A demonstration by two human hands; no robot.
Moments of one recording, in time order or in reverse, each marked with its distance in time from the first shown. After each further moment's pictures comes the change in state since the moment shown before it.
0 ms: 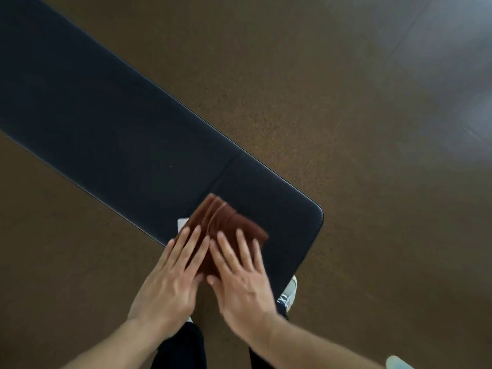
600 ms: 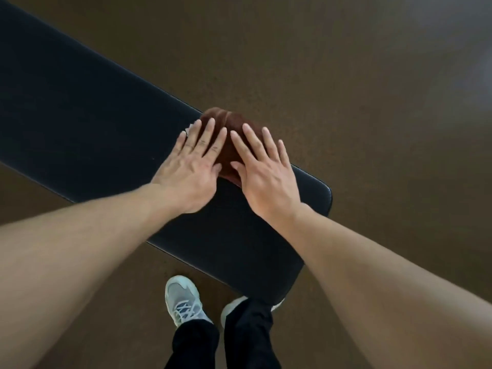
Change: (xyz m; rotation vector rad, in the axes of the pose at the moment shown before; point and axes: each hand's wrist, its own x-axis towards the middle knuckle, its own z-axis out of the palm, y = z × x) left_hand 0.169 0.001 -0.100 0.116 -0.045 0.003; right_hand 0.133 0.084 -0.063 0.093 0.138 0.150
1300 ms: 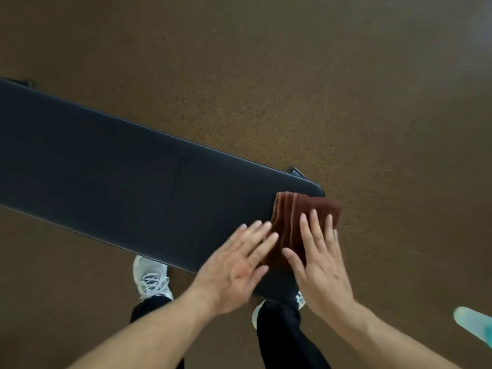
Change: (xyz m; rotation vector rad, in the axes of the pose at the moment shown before) left_hand -0.091 0.062 0.070 -0.070 0.023 0.539; right_hand -0.177 0.032 0.024 0.281 -0.057 0.417
